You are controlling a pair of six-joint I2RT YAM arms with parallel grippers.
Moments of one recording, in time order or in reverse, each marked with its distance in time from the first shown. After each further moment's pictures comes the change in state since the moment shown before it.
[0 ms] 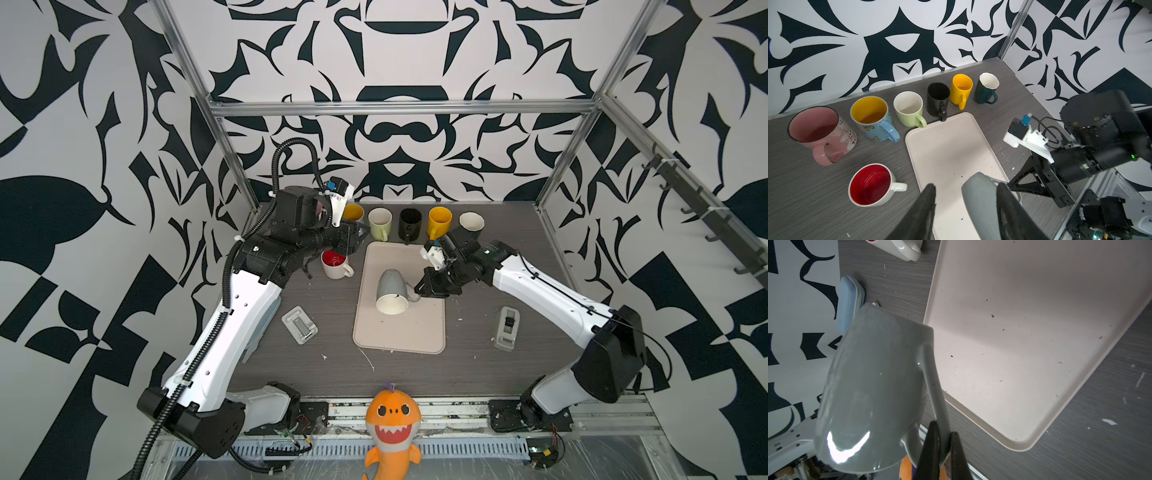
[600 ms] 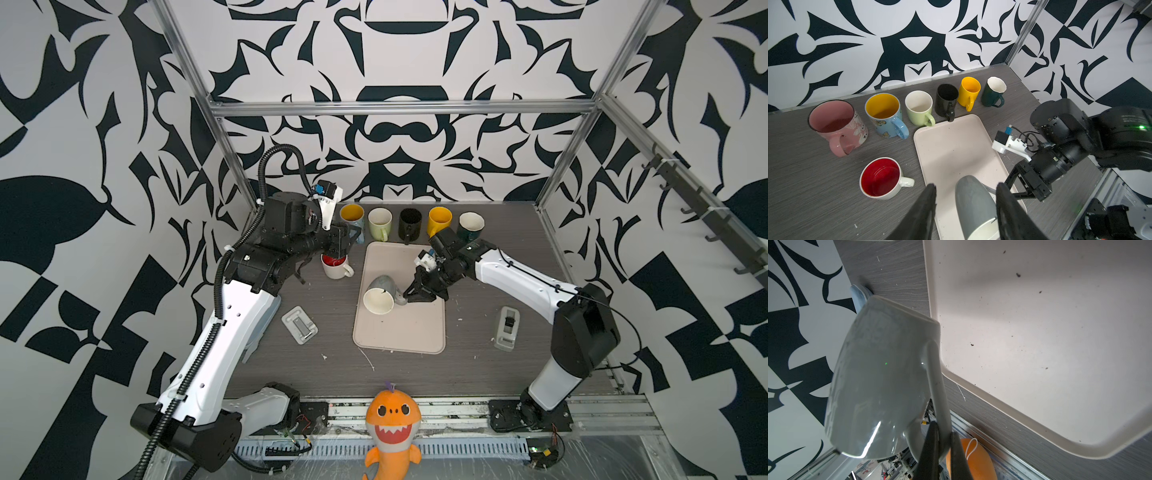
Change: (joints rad) left arm 0.049 -0.064 -0.074 0.032 0.000 -0.013; right arm -0.019 0.163 0.000 0.079 -0.236 0.241
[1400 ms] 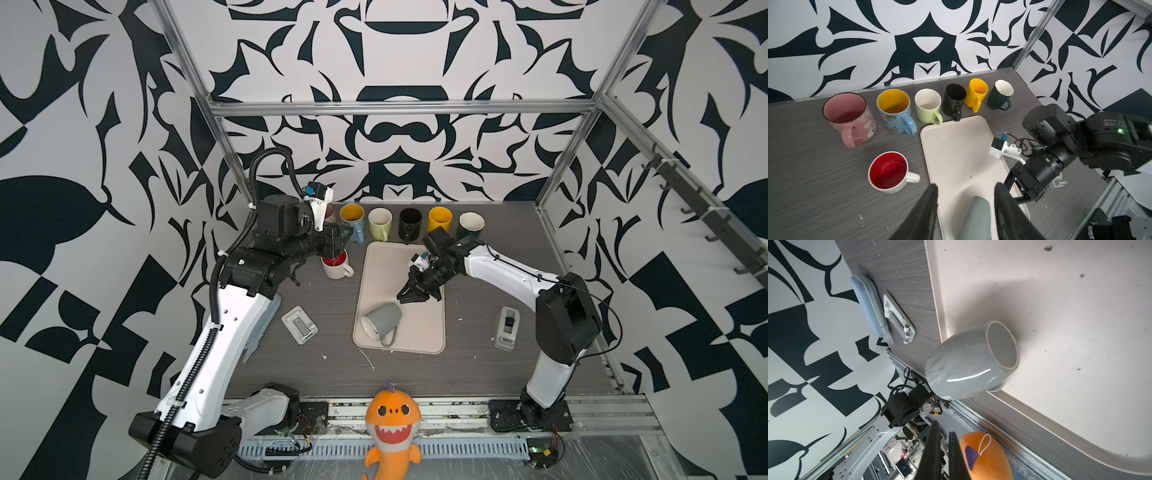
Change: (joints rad) left arm 0.046 -0.025 -0.037 0.011 0.002 -0.025; right arm -0.003 0.094 0.075 -0.040 -0.083 -0.010
